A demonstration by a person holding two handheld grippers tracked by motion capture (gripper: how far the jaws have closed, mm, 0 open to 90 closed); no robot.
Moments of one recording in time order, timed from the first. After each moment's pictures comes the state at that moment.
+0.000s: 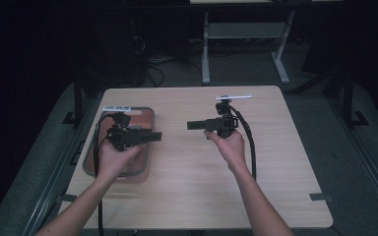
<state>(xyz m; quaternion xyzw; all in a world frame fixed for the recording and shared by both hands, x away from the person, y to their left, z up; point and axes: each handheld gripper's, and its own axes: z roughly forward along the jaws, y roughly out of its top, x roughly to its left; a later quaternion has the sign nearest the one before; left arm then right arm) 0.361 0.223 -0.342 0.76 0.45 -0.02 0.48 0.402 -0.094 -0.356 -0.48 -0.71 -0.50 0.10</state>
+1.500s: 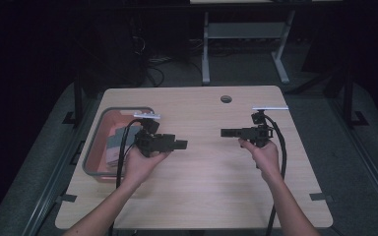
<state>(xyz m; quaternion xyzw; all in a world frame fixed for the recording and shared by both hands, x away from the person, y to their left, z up) 0.354 0.158 -0.359 0.78 0.41 -0.04 0.47 0.385 -0.188 -0.384 -0.52 -0.69 -0.49 0.09</state>
